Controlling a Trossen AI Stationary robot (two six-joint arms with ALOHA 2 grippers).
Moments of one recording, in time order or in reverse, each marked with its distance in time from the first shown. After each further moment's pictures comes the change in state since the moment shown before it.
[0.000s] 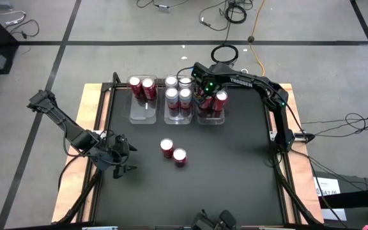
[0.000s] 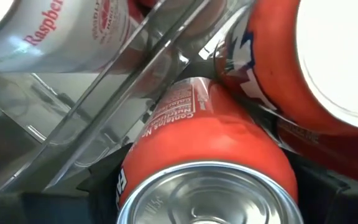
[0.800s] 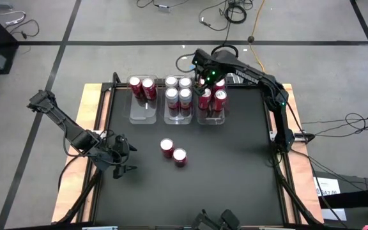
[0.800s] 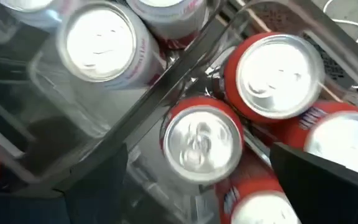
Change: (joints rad) left arm 0.000 0.000 0.000 0.000 0.000 0.000; right arm -0.005 0.001 0.282 -0.221 -0.003 -0.022
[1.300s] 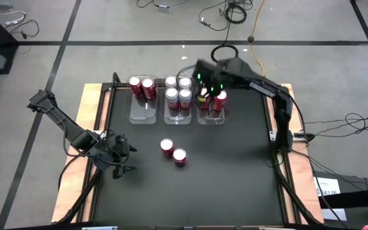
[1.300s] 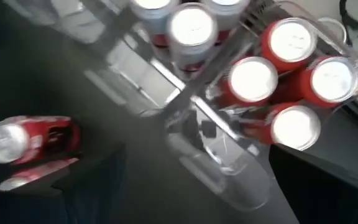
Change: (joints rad) left arm 0.000 0.000 0.000 0.000 0.007 0.007; right arm 0.256 -0.108 0.271 -0.294 0.145 0.274
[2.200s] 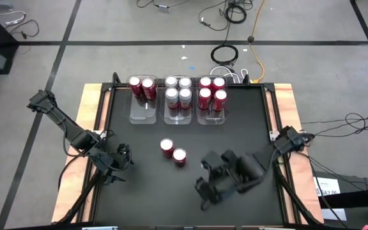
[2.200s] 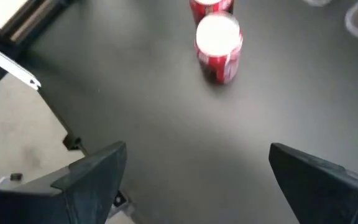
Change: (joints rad) left arm 0.000 0.000 0.000 0.001 0.353 0.308; right arm 0.883 0.025 -0.030 0.073 0.278 0.796
